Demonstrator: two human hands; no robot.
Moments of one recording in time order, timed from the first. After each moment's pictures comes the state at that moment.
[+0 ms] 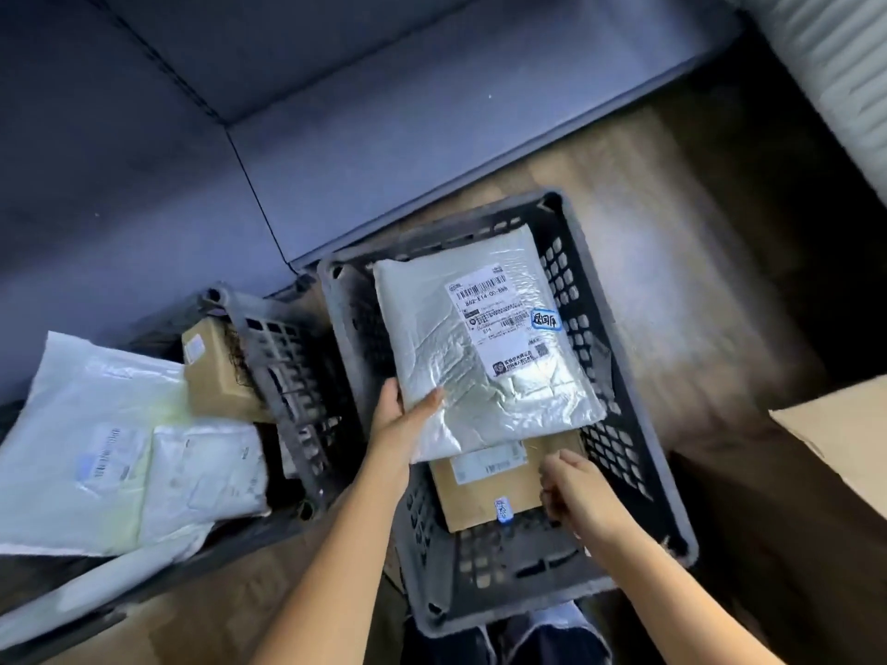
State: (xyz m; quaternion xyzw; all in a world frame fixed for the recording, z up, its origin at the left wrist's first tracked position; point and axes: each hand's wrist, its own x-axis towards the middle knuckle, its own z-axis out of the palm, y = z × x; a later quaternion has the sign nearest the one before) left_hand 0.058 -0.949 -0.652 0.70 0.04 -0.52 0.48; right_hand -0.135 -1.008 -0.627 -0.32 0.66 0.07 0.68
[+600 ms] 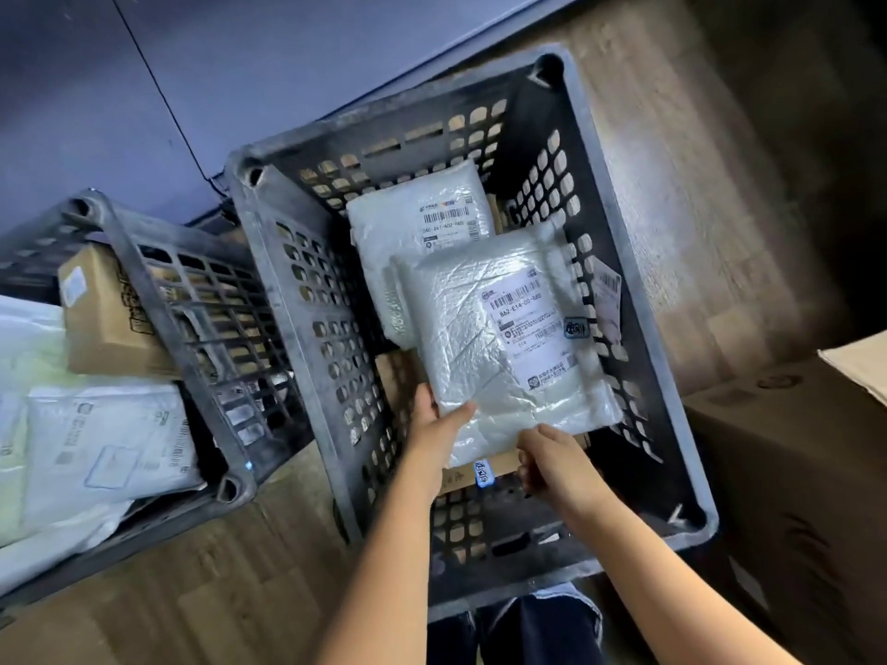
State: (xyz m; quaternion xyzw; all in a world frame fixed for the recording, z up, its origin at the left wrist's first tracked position) left_hand -0.033 -0.916 -0.774 0.69 0.11 -0.60 0.38; right_hand -0.161 -0.976 -0.726 -0.29 0.67 0.06 0.69
